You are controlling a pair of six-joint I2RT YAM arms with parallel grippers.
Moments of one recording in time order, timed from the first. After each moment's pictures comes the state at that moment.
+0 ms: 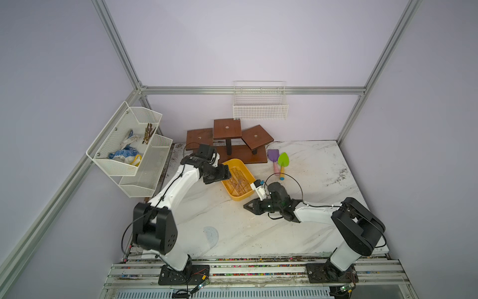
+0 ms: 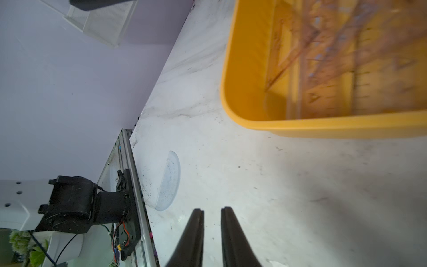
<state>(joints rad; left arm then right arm) -0.20 1.47 1.29 -0.84 0.20 -0.44 0.83 1.67 0.82 0.30 -0.43 0.52</state>
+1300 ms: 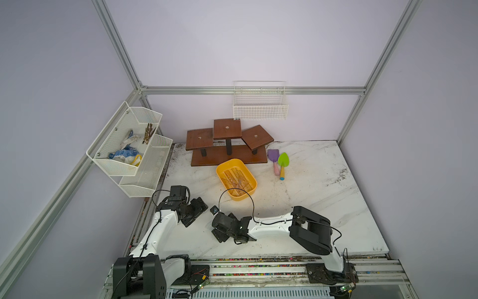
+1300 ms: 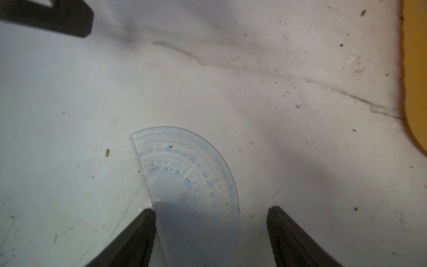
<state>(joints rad) 0.03 1.13 0.65 -0.68 0.29 -0.68 1.23 2.08 1.32 -0.15 0.25 0.37</state>
